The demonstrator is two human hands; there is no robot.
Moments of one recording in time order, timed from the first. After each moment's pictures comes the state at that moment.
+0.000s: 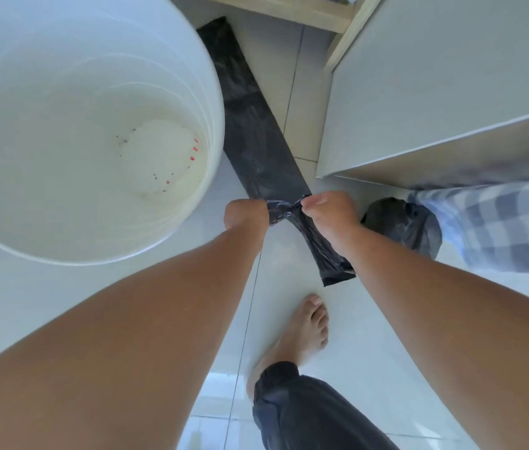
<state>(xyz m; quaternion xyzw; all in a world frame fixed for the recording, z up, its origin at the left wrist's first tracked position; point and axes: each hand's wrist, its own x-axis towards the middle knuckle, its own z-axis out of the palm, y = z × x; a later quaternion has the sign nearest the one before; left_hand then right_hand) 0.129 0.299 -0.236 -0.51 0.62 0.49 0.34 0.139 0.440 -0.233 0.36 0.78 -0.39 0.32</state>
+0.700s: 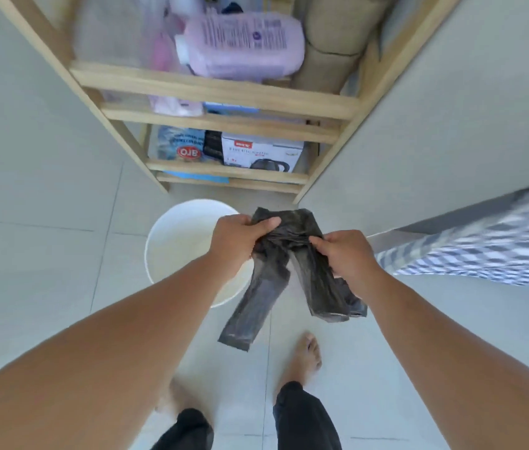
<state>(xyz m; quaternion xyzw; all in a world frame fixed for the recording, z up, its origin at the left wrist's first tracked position) 0.046 0.210 0.148 -0.20 0.72 0.58 0.31 0.101 0.398 0.163 0.32 0.83 -0.41 0.20</state>
